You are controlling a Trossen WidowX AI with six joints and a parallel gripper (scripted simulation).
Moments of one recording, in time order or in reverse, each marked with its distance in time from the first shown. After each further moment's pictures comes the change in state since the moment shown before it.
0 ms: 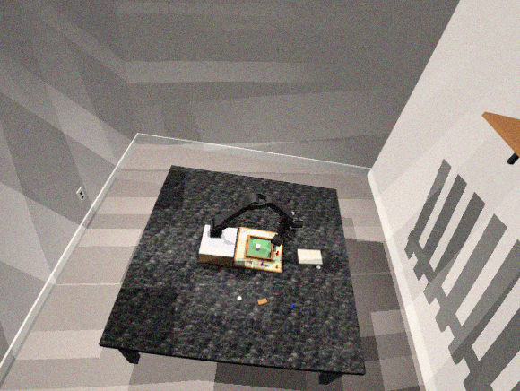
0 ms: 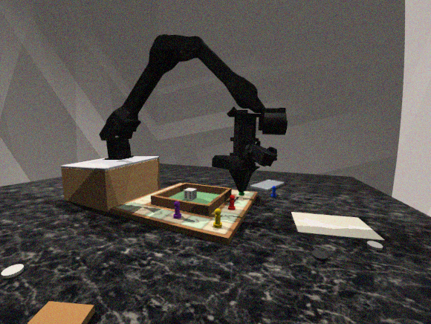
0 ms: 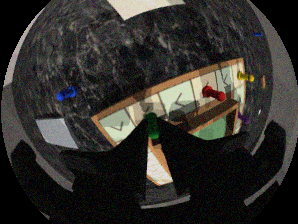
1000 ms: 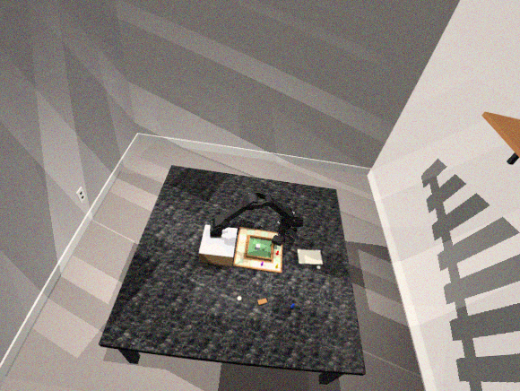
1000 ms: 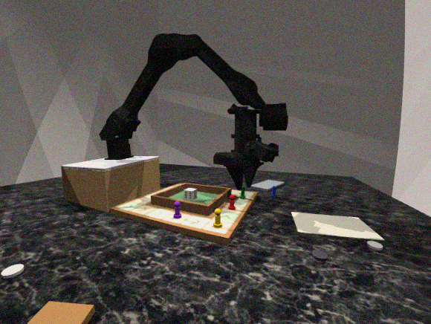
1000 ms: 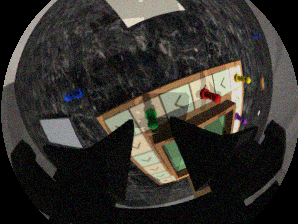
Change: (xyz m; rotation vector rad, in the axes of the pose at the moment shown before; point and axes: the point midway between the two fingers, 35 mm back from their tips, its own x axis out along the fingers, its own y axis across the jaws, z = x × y) arm -0.008 0.002 0.003 0.001 -0.017 0.011
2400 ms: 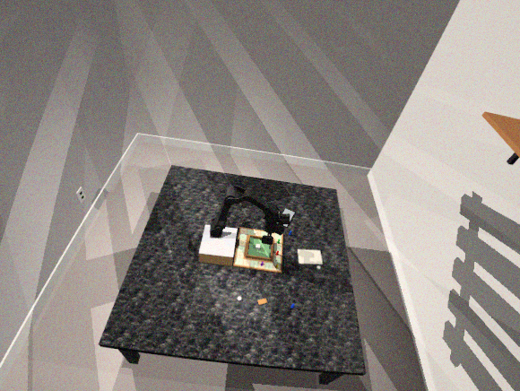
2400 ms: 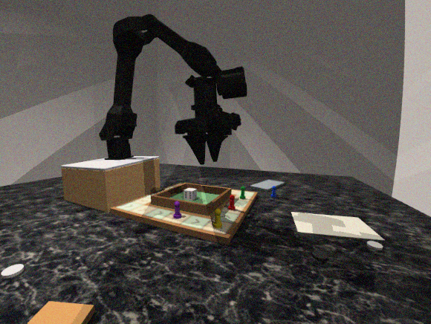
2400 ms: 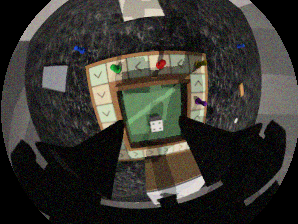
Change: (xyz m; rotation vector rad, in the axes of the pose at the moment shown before) arm -0.070 -0.079 -0.058 -0.293 -0.053 0.008
